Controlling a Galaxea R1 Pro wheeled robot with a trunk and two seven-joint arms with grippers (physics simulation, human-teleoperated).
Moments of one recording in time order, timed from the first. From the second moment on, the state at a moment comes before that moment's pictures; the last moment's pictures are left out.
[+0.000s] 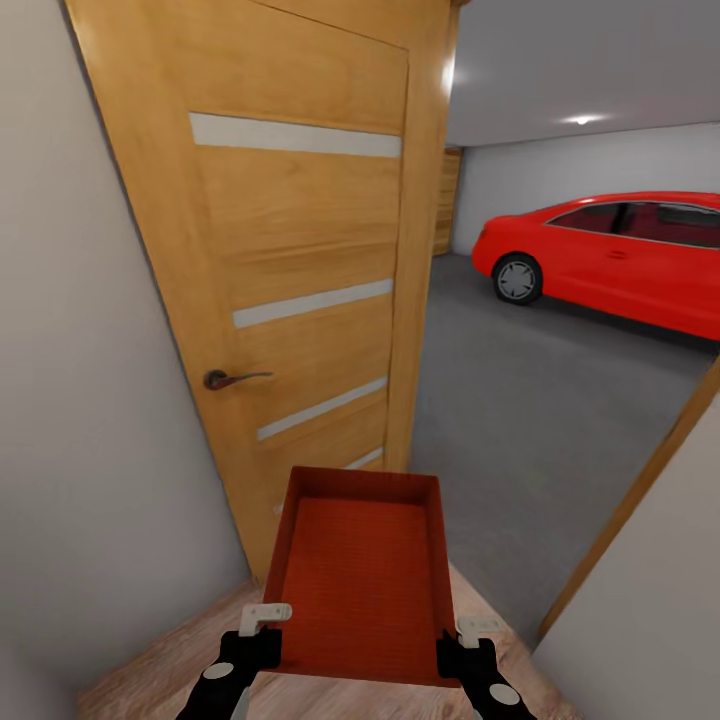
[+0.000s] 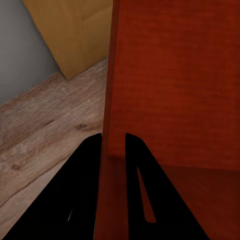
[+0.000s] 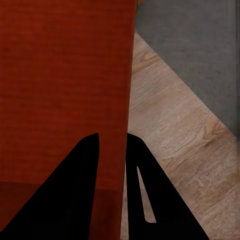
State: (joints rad) left arm -0.27 -0.11 -0.01 -0.80 -0.03 0.21 0.09; right arm -0.38 0.04 0.20 -0.44 -0.16 -0.13 -0.08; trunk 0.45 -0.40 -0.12
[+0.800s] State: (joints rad) left arm -0.27 -0.11 -0.01 -0.80 -0.03 0.21 0.09; right arm -0.38 0.04 0.20 -0.44 -0.16 -0.13 -0.08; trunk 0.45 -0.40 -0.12
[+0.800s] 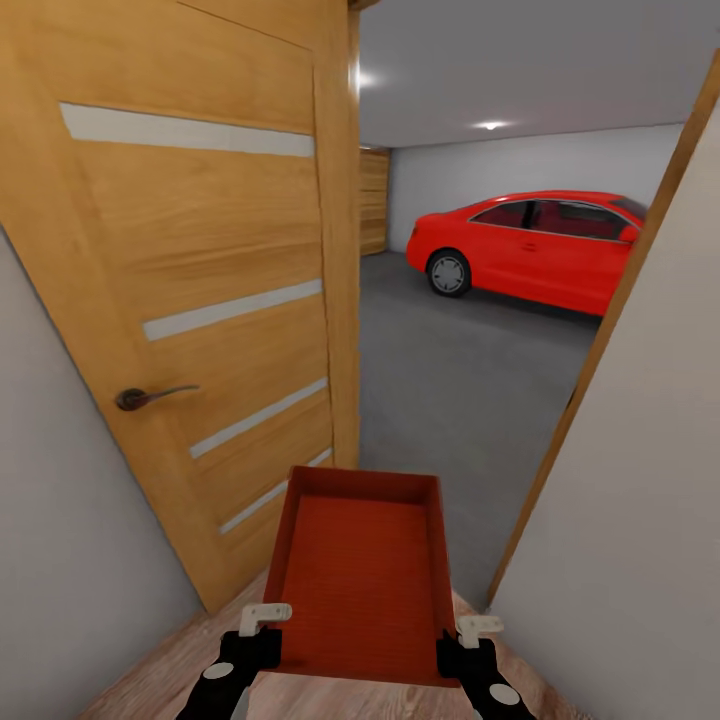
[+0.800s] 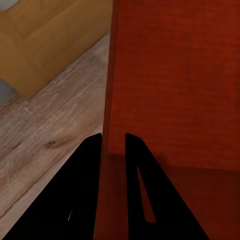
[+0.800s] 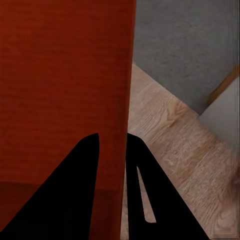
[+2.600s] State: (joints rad) left arm -0.26 -0.11 -0.01 -0.80 -0.03 0.21 0.09; right arm -0.38 0.04 0.20 -0.44 -0.16 -0.13 -0.08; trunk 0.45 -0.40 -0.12
